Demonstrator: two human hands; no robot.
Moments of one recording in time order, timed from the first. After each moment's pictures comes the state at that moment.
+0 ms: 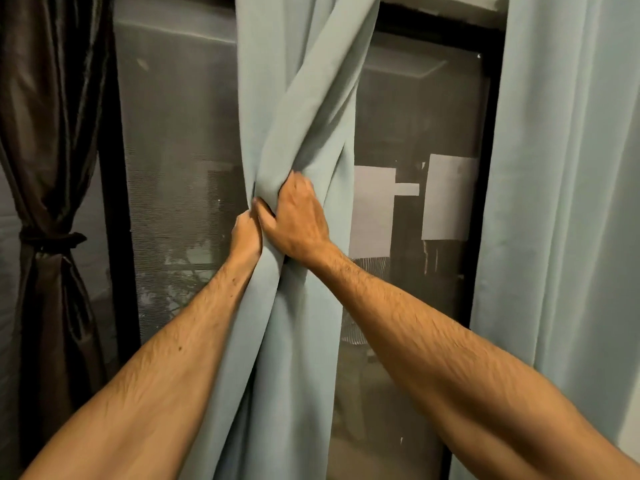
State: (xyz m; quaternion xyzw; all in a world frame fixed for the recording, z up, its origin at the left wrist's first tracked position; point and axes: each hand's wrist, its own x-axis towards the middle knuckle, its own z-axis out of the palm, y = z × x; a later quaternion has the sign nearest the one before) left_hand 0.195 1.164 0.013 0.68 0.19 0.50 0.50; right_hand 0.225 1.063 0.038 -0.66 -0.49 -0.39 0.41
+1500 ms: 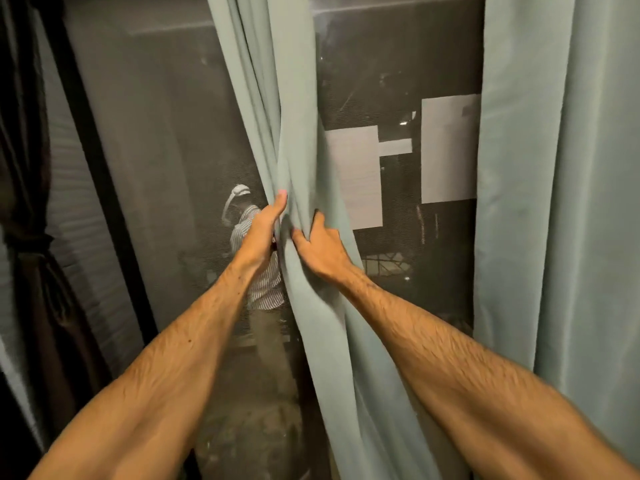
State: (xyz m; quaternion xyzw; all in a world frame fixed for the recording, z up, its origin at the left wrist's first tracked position) left_hand 0.303 1.010 -0.014 0.67 0.11 0.43 0.59; right_hand 0.400 0.937 -0.046 -0.70 -0.50 0.01 0.51
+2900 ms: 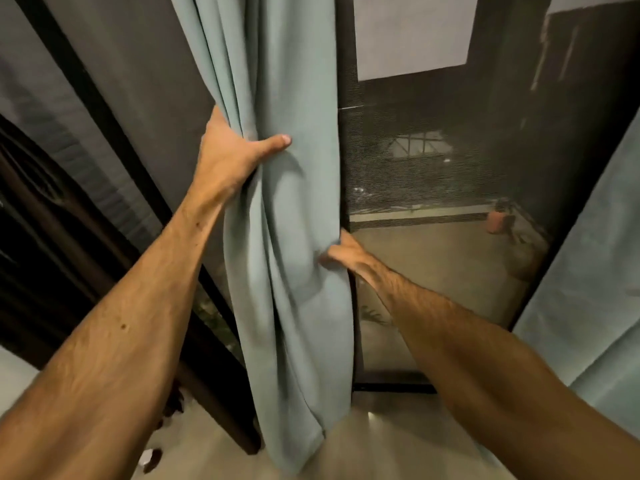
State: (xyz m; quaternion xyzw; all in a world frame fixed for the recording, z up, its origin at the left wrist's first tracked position) left_hand 0.267 1.124 -0.124 0.74 0.31 0.50 0.32; right_hand 0.441 1.065 -0.328 -0.71 -0.41 0.35 0.44
